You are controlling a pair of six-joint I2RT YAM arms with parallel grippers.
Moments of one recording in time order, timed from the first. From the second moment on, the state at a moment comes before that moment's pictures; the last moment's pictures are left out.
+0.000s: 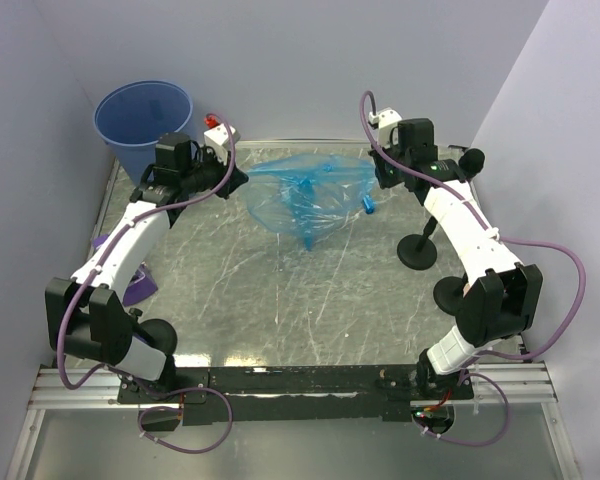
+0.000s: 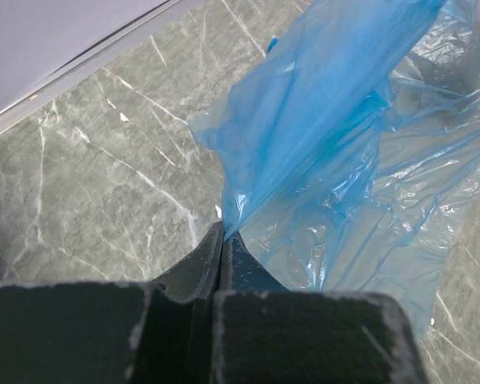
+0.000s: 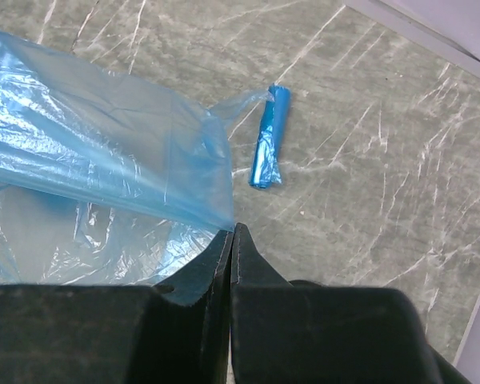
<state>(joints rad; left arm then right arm) -0.23 1.48 1.29 -0.19 0.56 0.13 0.23 1.57 1.53 -0.58 -0.09 -0.21</state>
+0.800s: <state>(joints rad) -0.23 1.50 1.54 -0.50 0.90 0.44 0.39 1.50 1.49 -0.53 -0.42 -0.56</state>
